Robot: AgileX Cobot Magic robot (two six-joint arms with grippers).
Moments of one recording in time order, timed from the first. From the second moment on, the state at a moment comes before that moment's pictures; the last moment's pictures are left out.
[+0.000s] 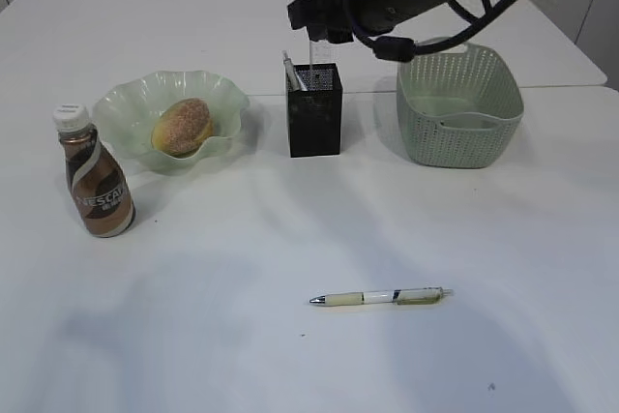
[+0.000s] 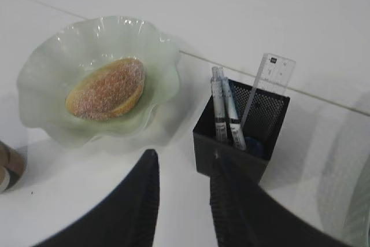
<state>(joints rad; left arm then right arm) -0.49 0.64 -0.66 0.46 0.83 -0.65 0.42 1.89 -1.57 0.21 0.38 -0.17</state>
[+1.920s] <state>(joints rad) -0.49 0.64 -0.66 0.35 0.97 -0.65 0.42 0.78 -0.73 0.05 0.72 0.03</state>
